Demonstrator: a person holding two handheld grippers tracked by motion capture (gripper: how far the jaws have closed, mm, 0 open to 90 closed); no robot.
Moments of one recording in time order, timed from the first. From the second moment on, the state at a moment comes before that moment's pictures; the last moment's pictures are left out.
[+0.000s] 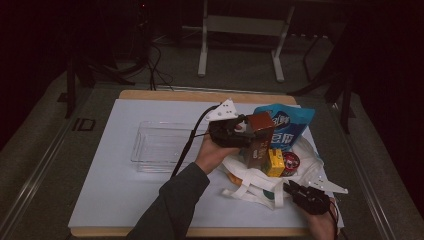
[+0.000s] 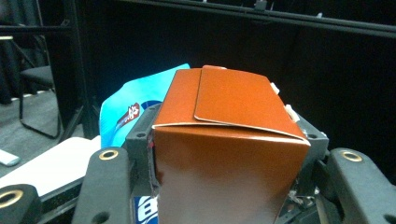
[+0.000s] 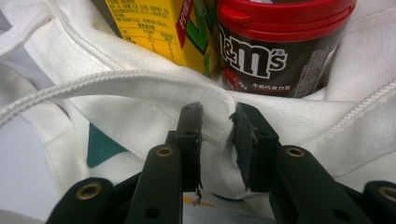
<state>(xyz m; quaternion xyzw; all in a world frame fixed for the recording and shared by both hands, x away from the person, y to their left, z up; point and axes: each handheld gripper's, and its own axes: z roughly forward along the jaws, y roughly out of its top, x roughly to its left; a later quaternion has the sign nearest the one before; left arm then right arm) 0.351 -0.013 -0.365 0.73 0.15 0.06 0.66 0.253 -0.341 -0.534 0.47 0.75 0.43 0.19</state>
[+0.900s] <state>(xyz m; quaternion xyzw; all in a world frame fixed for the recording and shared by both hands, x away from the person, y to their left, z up) 0.342 0.040 -0.337 0.73 0.14 0.05 0.67 0.252 -0.342 -0.534 0.47 0.75 0.43 0.18</state>
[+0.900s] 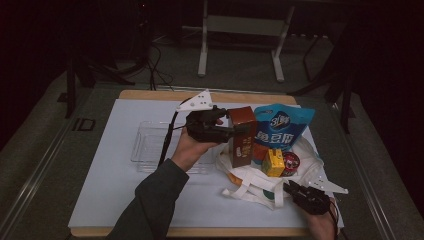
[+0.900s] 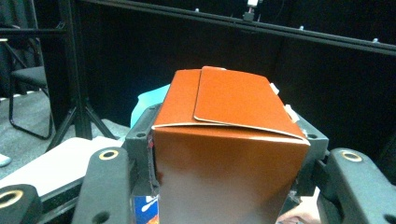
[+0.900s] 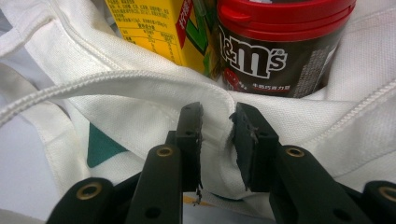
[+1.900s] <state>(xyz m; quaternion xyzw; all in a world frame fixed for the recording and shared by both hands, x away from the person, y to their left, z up) 0.344 0.092 -0.335 0.75 0.15 0.07 0.64 0.252 -0.342 -0.534 0.47 0.75 0.44 0.19</state>
